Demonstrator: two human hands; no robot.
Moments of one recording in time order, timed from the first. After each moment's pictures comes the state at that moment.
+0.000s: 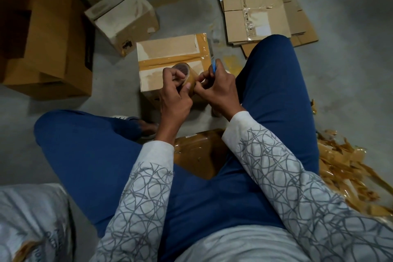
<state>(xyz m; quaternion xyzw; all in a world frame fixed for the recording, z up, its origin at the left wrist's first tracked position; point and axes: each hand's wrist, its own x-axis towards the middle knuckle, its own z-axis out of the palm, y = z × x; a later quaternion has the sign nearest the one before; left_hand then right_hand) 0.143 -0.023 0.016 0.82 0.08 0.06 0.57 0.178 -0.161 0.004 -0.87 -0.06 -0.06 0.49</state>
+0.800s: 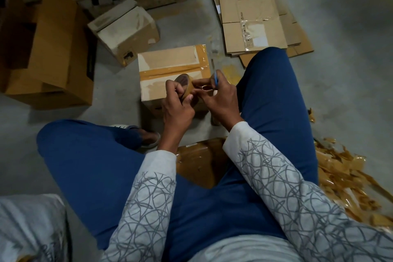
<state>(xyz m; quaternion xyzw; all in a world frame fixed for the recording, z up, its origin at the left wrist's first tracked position) 0.144 -0.025 0.008 0.85 0.08 0.08 0.51 0.179 -0.159 0.002 -0.84 -0.06 -0.10 0.53</state>
